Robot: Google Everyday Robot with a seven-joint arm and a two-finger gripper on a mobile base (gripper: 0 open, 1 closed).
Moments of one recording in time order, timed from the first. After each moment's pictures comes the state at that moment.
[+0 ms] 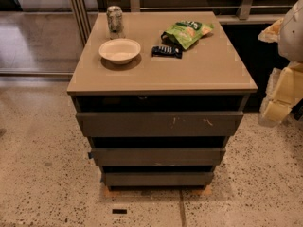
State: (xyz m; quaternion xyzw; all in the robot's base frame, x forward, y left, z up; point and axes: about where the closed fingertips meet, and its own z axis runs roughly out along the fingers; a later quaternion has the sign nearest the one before) arm 0.437 -0.213 0.983 -0.60 0.78 -0.05 0.17
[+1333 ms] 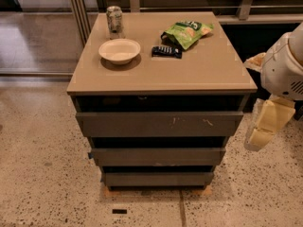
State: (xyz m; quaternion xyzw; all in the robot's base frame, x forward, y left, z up) arm 0.427 -0.202 0.928 -0.61 0.77 -0.02 0.17
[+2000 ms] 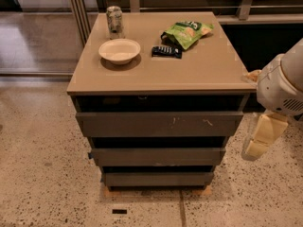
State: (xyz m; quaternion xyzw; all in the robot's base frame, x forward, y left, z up) arm 0.429 -0.209 0.889 -0.61 0.77 0.00 0.17
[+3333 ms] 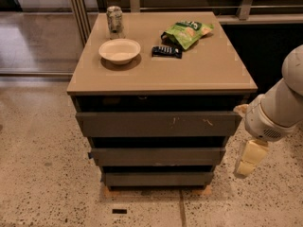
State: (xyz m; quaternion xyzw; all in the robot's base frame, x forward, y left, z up) arm 0.439 -0.233 0.779 -0.60 0.79 0.03 0.13
